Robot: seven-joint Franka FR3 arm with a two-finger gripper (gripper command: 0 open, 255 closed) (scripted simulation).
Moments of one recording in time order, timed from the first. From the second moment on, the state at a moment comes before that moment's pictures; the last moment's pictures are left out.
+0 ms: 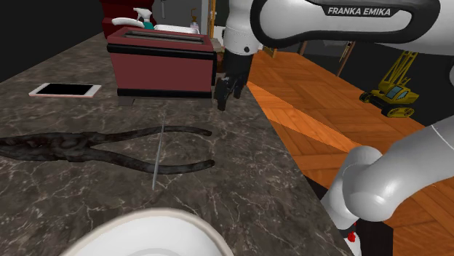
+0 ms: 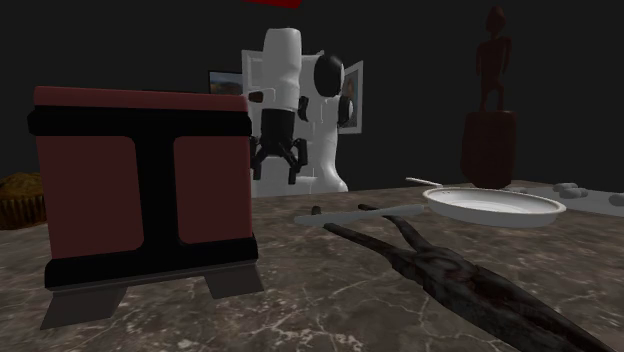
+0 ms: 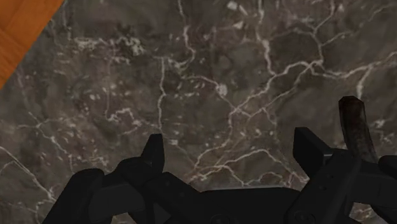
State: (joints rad) arm 0.14 -0.42 0.17 -2.09 0.01 1.74 0.14
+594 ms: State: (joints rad) arm 0.21 -0.18 0.29 -1.85 -0.01 1.72 0.23
